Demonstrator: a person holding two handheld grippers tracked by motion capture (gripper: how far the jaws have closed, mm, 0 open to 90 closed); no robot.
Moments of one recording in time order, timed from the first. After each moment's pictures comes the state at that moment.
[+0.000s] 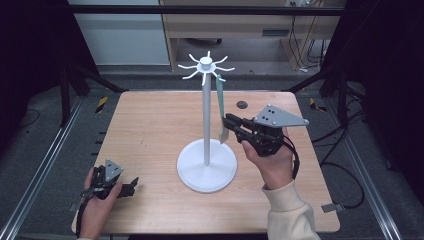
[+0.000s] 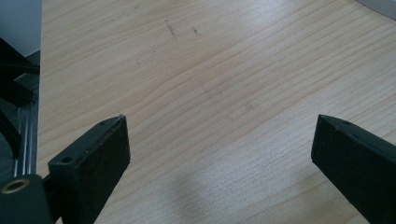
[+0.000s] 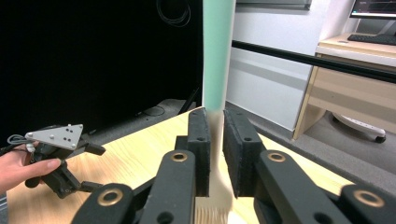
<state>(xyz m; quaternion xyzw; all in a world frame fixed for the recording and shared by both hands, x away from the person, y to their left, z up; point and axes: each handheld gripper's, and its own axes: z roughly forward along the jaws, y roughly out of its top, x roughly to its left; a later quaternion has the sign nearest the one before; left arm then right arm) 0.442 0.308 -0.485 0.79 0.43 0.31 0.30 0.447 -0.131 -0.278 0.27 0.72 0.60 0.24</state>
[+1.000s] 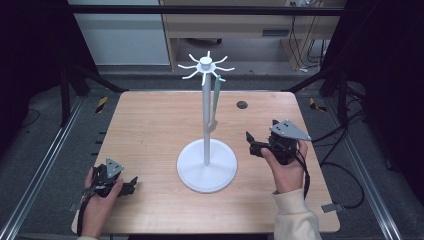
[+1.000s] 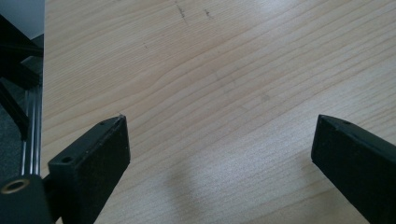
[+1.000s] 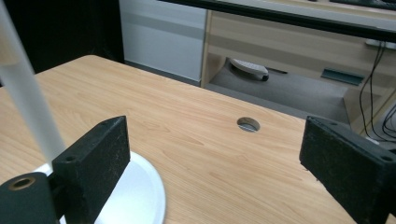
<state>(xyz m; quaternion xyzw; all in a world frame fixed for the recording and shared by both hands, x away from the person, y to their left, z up) 0.446 0.308 -0.488 0.79 0.45 0.30 0.27 0.474 -0.185 -0.360 0.43 0.68 0.48 0.35</state>
